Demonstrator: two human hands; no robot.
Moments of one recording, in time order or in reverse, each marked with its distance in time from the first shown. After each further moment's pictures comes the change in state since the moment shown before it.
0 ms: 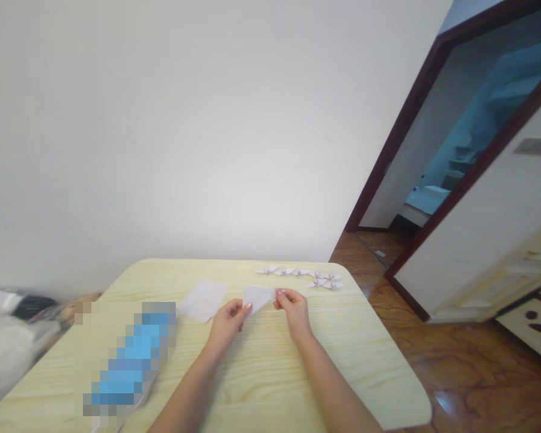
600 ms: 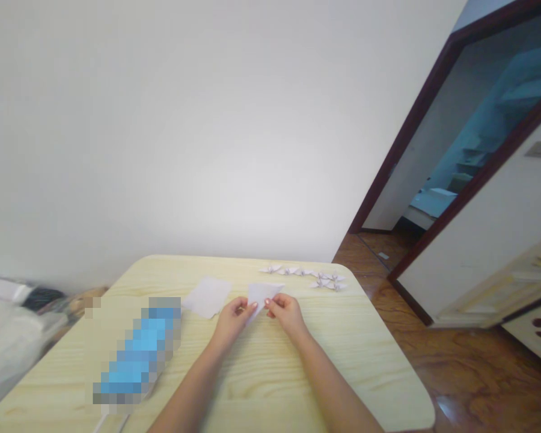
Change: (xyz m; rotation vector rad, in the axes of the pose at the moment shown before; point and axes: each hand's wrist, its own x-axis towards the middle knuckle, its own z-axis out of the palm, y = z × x) left_hand 0.001 -0.005 0.002 0.031 -0.019 0.028; right_hand -0.005 0.007 0.013 -0.121 -0.192 0.122
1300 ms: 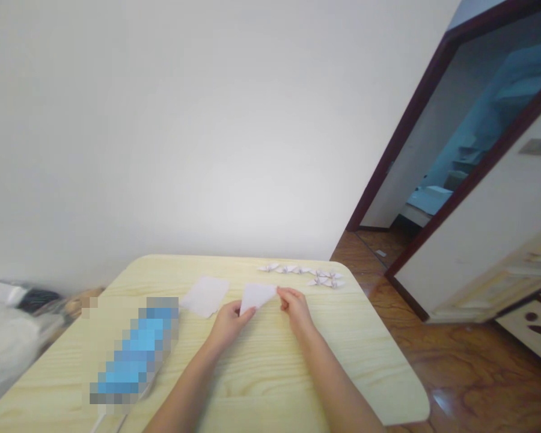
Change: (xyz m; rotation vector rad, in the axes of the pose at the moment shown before) left_hand 0.000 -0.002 -0.005 0.151 -0.063 0.034; right_hand 0.010 0.002 -0.025 0.138 0.149 0.033
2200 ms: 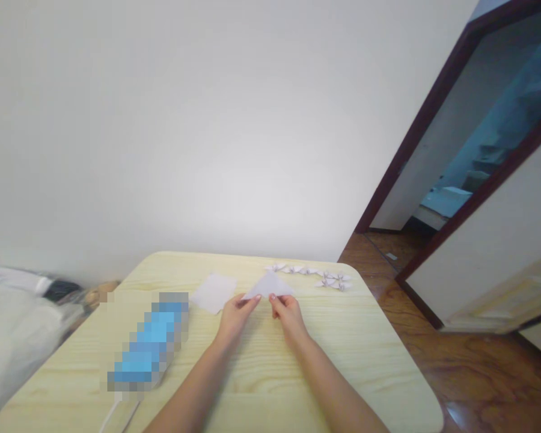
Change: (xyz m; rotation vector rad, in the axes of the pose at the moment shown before) left_hand -0.001 0.008 0.005 -0.438 0.143 -0.086; right_hand -0.023 0.007 0.032 -0.104 -0.087 -0.047
